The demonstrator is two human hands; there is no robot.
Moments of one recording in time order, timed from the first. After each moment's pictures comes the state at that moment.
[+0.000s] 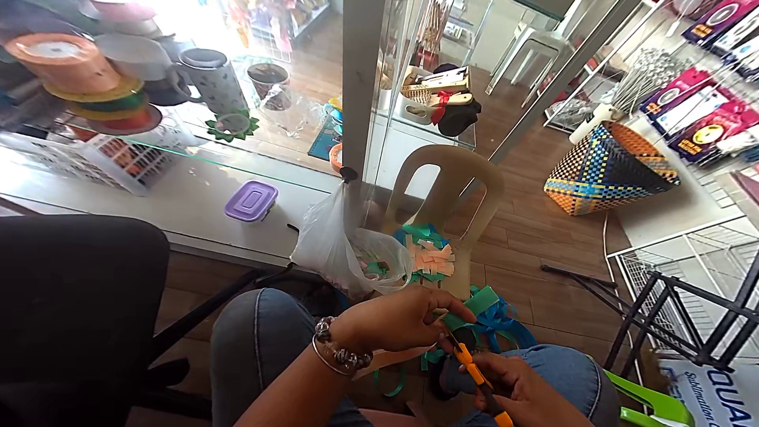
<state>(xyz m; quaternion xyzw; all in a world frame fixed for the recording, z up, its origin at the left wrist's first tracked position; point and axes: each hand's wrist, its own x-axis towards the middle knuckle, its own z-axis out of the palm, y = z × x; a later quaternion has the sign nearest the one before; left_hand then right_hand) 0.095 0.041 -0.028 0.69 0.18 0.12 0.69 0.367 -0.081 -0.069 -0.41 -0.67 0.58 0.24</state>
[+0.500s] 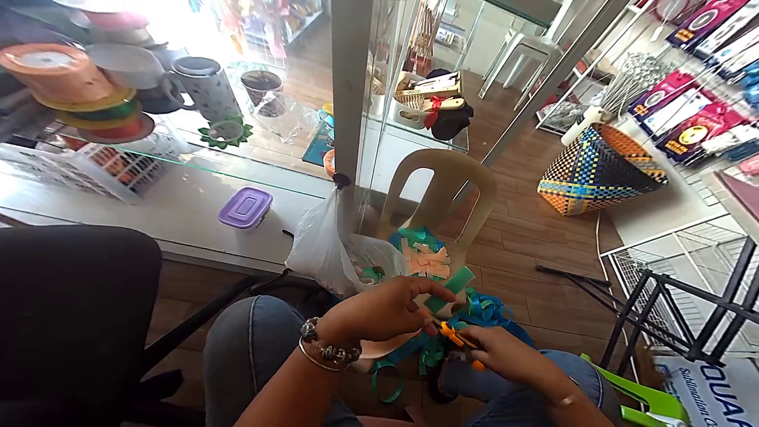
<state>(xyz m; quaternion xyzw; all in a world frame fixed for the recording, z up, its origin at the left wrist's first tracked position) 0.085 0.052 -0.027 0.68 0.25 0.13 0.67 0.371 -0.019 -0.077 -0.58 -0.68 0.44 -0.08</state>
